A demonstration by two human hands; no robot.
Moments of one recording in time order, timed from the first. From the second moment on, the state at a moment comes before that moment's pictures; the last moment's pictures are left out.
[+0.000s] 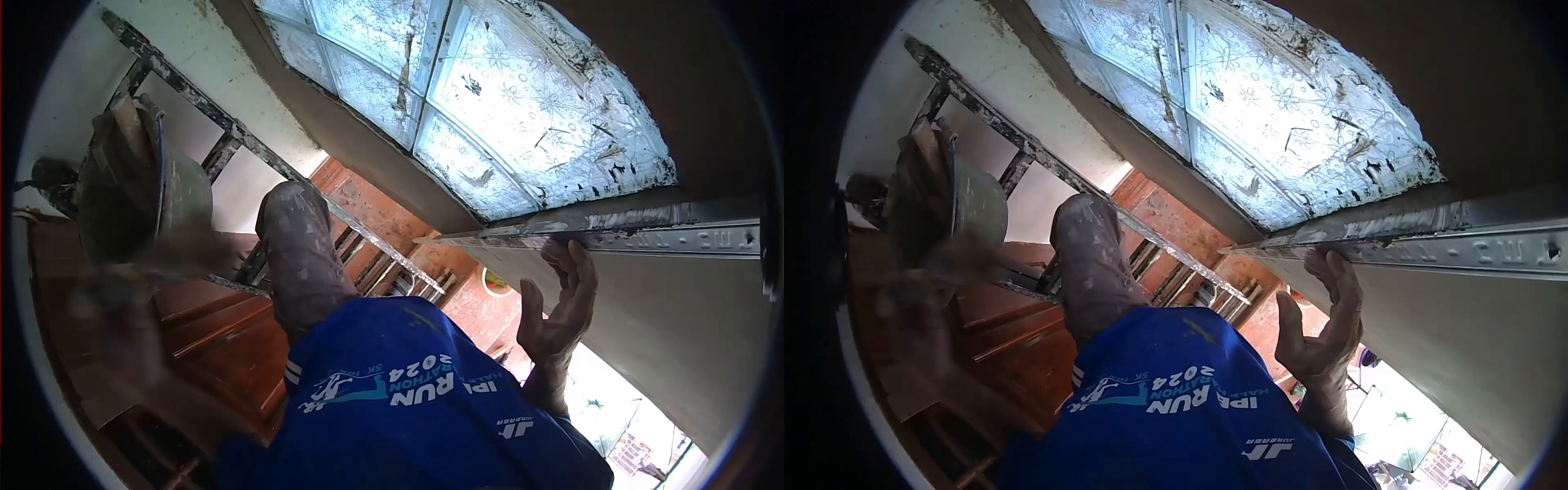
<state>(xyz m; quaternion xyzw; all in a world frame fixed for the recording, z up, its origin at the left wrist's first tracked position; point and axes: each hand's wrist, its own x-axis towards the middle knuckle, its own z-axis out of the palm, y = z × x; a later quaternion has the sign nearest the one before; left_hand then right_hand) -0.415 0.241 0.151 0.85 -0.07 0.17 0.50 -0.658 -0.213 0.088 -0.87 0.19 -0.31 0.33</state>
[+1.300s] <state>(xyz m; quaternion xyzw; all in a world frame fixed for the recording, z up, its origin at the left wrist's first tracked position) -0.528 -0.053 -0.085 0.65 -0.38 -0.47 0.46 -0.627 -0.204 0.063 -0.86 0.24 -0.43 0.15</state>
